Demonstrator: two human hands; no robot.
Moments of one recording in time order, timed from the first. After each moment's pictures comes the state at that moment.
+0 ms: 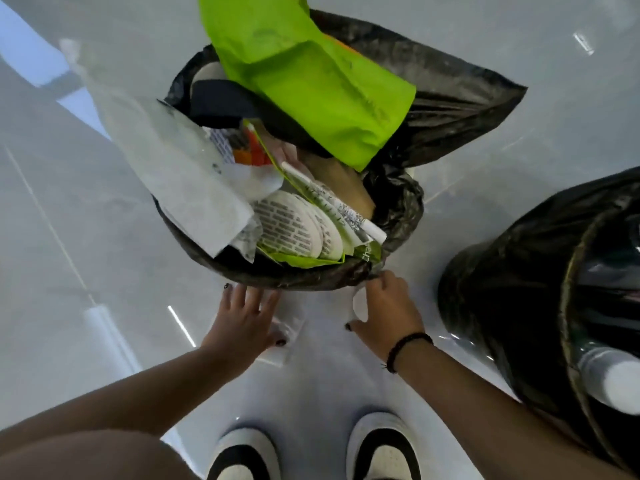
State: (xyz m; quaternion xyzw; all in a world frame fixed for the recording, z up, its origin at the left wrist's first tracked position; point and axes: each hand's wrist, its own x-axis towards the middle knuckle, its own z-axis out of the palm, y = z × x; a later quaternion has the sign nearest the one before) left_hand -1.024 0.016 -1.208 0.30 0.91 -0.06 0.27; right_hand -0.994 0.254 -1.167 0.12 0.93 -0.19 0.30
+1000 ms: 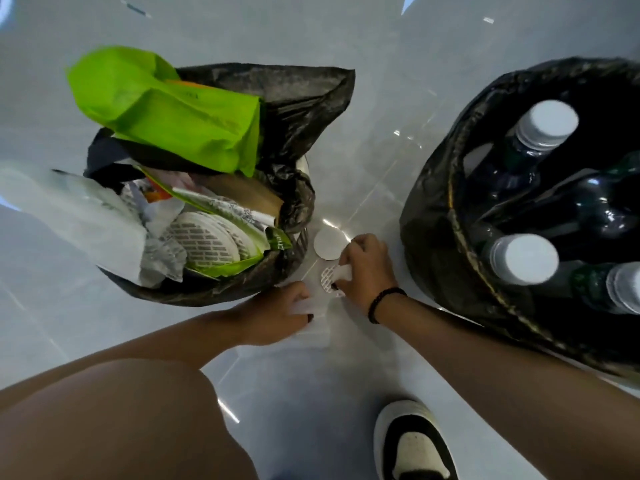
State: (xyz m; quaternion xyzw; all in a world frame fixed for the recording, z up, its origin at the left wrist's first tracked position) left_hand -1.079 0.106 -1.166 0.26 0.80 0.21 0.51; right_hand -1.009 0.281 -1.200 0.22 0.92 -0.31 0.11
